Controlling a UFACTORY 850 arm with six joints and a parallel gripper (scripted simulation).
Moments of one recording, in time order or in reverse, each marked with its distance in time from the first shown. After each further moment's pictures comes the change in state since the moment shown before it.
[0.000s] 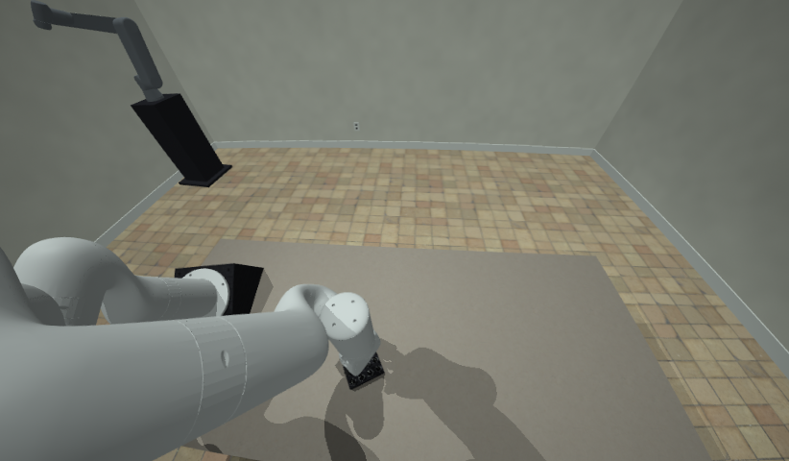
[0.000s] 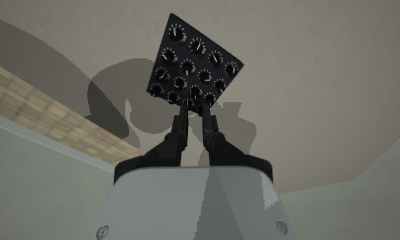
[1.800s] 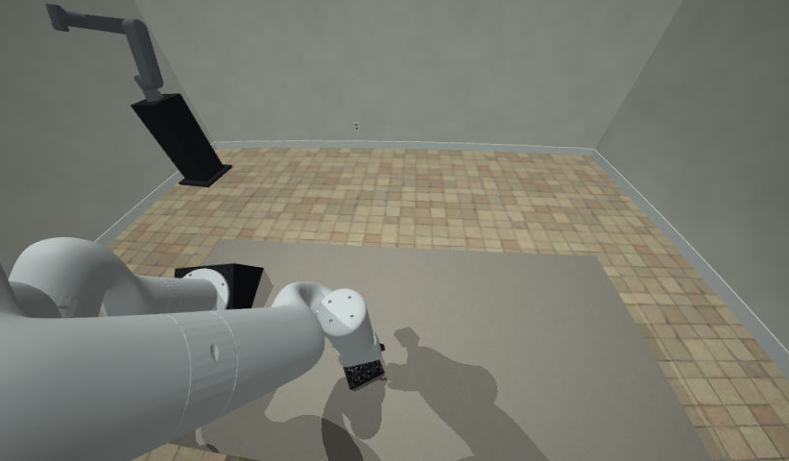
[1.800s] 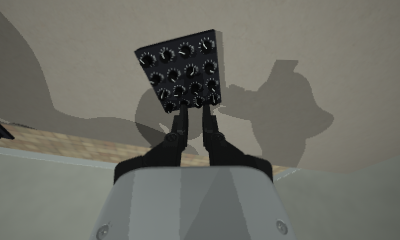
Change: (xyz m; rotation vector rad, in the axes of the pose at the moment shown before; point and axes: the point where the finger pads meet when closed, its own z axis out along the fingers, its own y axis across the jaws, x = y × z) arm 0.000 0.000 -0.008 -0.006 -0.018 0.721
